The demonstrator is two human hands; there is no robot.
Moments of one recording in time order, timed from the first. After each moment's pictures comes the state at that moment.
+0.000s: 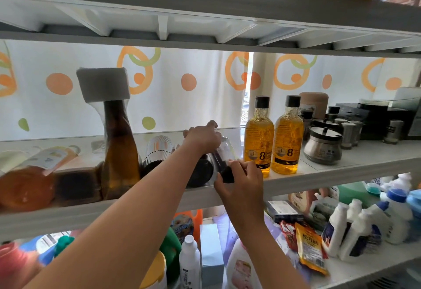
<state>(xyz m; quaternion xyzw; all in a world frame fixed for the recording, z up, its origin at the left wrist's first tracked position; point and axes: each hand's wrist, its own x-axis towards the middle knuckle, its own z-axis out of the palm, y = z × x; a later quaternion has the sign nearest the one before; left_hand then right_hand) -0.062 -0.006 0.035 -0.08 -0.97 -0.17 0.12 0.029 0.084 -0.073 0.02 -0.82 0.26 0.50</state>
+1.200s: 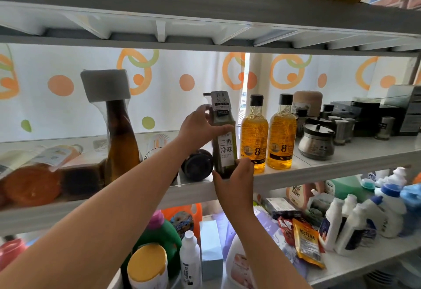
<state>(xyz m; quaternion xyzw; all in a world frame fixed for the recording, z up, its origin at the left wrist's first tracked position) -0.023 -0.016 0.052 -0.20 -0.85 -0.44 0.21 0.033 0.076 -0.064 -0.03 -0.79 0.48 0.37</state>
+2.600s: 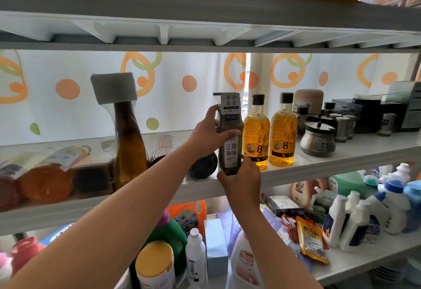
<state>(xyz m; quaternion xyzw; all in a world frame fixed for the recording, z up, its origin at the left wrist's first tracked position) 0.003 -0.010 0.044 -0.26 -0.84 -0.46 0.15 0.033 0.079 -0.066 -0.07 -0.83 0.42 0.37</state>
